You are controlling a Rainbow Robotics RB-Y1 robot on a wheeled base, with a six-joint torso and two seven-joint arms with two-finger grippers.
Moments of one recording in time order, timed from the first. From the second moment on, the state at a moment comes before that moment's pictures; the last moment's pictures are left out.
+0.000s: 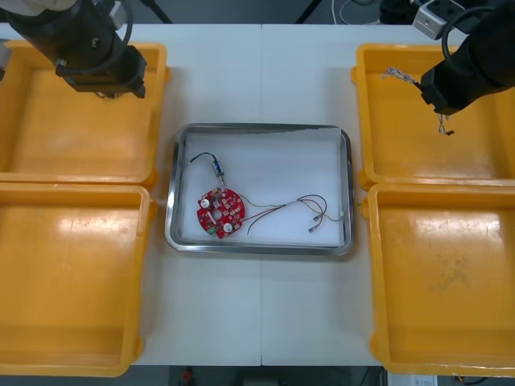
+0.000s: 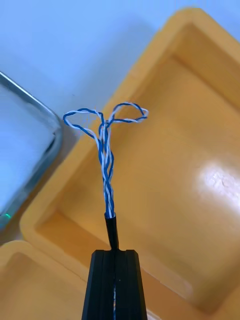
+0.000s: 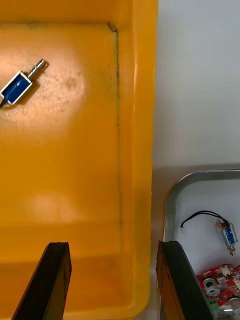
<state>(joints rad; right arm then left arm) -0.82 -0.55 -0.13 -1.77 -0.63 1.92 1.91 -1.01 0.62 -0.16 -1.35 0.68 1.71 -1.25</state>
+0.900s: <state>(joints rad) -0.81 -0.53 0.36 -2.02 -0.65 1.92 1.95 -1.07 0.63 -0.14 -0.84 0.76 1.13 -1.83</state>
